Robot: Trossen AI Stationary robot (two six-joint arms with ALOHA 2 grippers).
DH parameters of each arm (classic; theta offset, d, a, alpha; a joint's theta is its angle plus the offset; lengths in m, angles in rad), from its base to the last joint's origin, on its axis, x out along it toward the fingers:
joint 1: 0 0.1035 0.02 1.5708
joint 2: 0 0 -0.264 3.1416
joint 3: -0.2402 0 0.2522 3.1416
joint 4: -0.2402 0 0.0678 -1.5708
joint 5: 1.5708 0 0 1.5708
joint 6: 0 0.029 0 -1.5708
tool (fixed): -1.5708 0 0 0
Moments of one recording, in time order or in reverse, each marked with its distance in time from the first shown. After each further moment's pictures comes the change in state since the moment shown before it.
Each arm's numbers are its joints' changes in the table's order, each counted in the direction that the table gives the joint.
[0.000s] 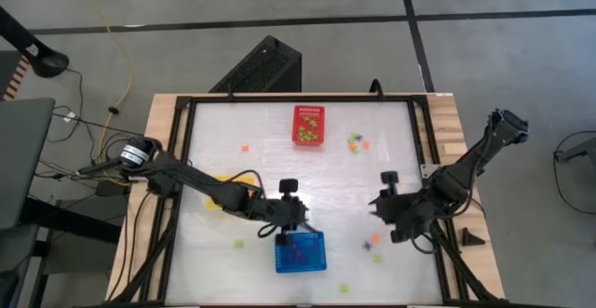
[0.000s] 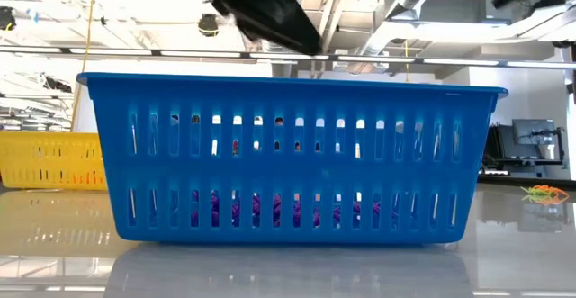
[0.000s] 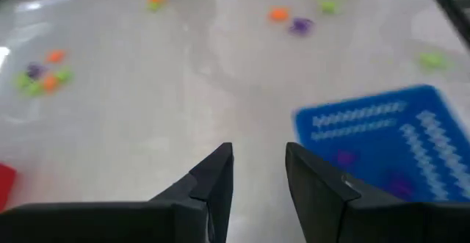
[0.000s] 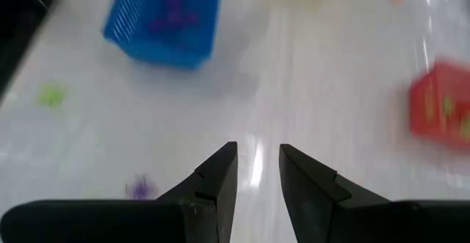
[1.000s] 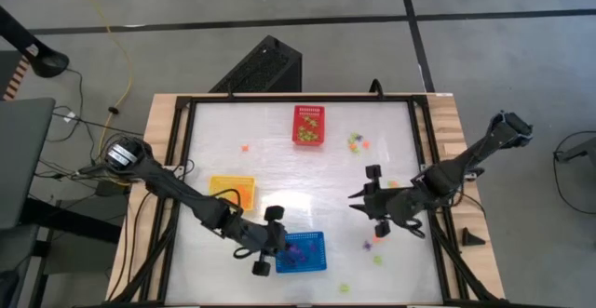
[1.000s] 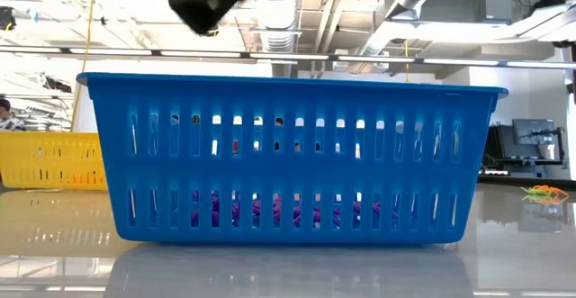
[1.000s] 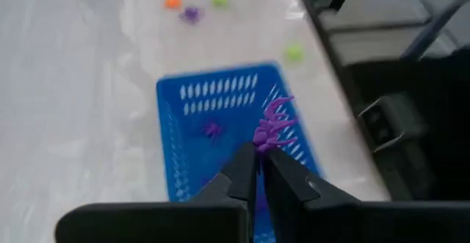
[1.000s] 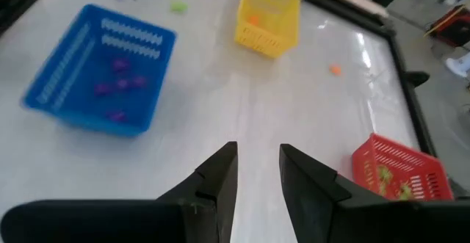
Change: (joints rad) left arm -0.165 0.087 0.123 0.084 -0.131 -0.225; right arm -0.149 0.000 0.082 0.360 -0.062 -0.328
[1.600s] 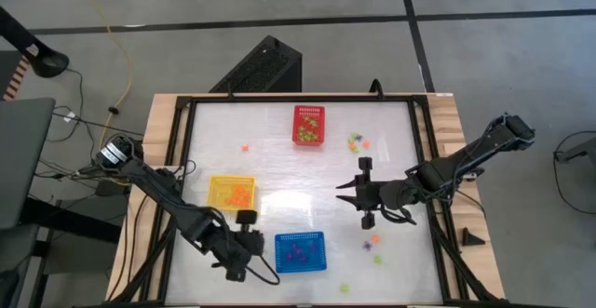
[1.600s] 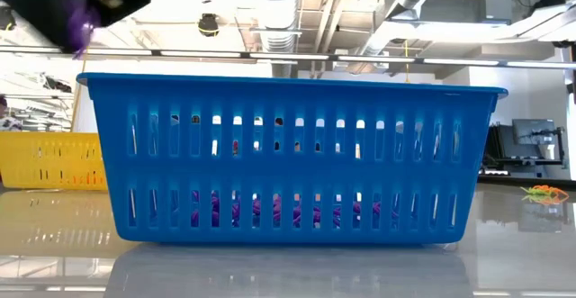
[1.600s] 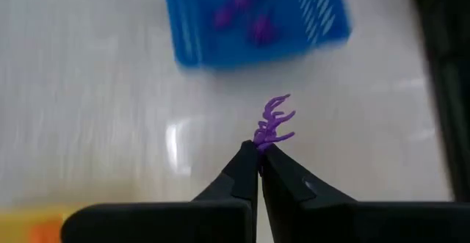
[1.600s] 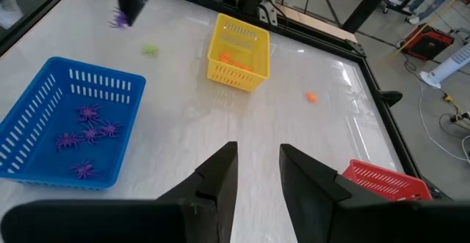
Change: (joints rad) left arm -0.156 0.037 -0.074 -0.560 0.073 -0.205; right arm -0.081 -0.007 0.035 0.207 -0.001 -0.068
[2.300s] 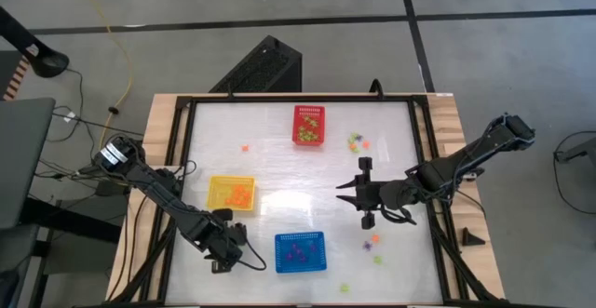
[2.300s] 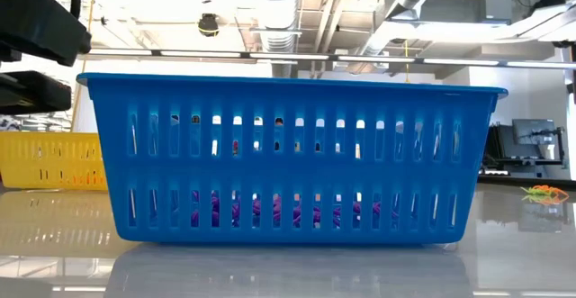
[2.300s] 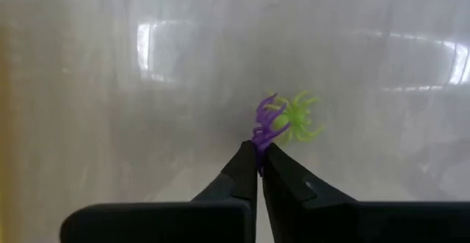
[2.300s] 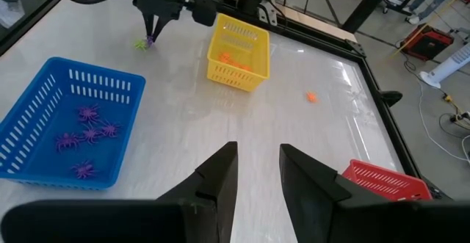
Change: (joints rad) left arm -0.023 -0.002 0.270 0.032 -0.216 -0.309; right arm 0.000 0.000 0.000 0.000 0.000 -0.001
